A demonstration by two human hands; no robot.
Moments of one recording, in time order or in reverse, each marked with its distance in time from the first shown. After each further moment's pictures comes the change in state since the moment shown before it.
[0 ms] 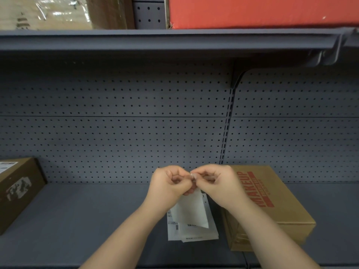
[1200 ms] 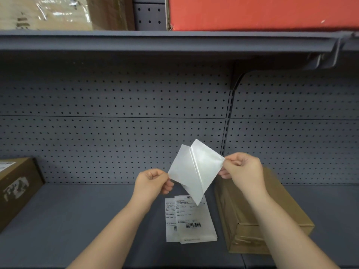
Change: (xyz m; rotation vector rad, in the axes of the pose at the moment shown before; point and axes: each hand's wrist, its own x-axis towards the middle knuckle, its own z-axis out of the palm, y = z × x) left_hand 0.028 -0.048 -0.028 -0.087 0.205 -0.288; right_hand 0.022 0.027 -0.041 0.015 0.403 0.310
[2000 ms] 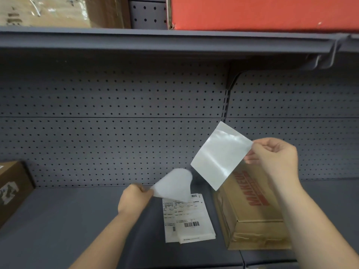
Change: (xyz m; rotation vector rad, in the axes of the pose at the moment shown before) left_hand 0.034 -0.067 -0.038 0.656 0.125 -0.076; right_hand 0.004 -0.029 -0.049 0.143 0.236 -0.039
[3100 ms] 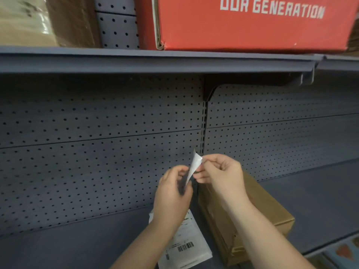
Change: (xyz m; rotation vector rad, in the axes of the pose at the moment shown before) left_hand -0.054 0.128 0.018 -0.319 -0.043 0.679; right_hand -0.040 -0.005 0.074 0.148 -0.103 0.063
